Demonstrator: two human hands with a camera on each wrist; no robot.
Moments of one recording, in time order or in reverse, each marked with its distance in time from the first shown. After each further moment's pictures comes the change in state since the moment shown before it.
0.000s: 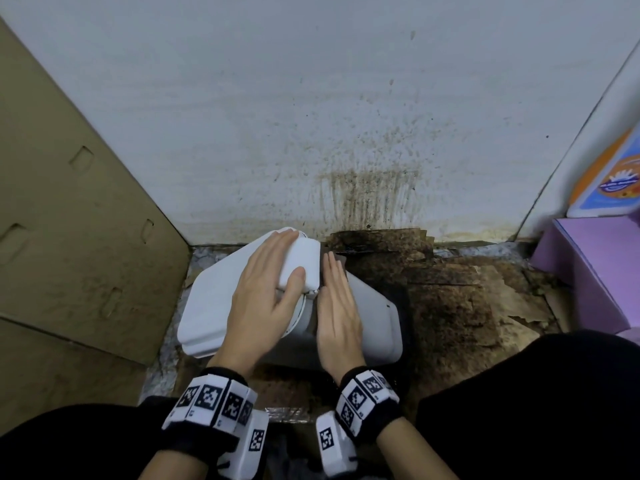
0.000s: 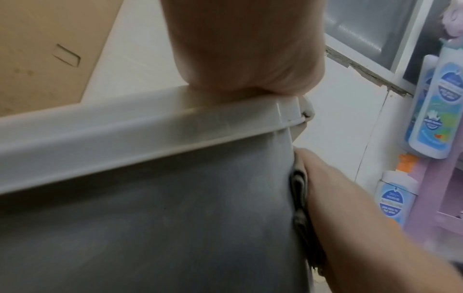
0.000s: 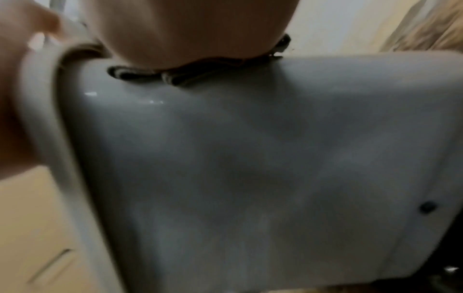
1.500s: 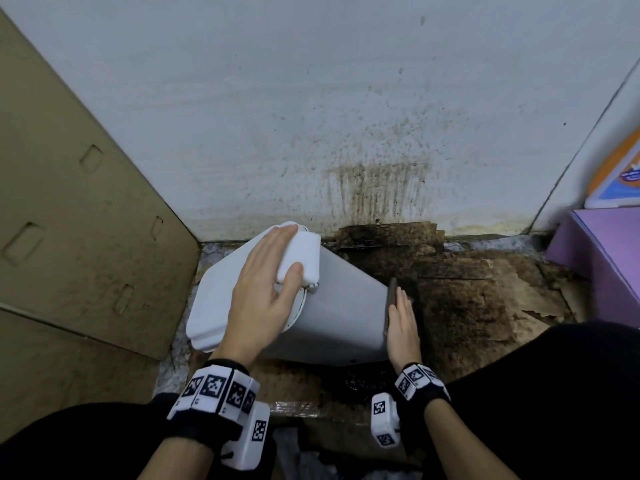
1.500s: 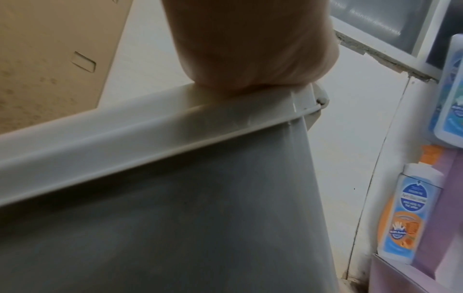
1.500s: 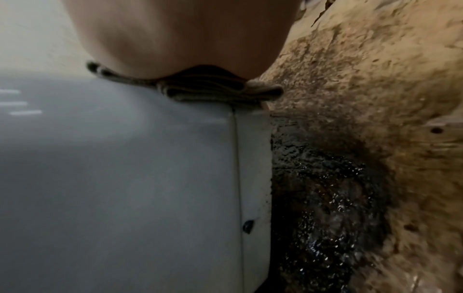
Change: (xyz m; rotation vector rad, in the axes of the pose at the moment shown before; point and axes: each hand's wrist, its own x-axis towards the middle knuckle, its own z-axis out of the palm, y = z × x) left_hand 0.000 -0.010 -0.008 -0.018 0.041 0.021; right_hand -0.008 0.133 -0.048 -0.083 0.054 0.525
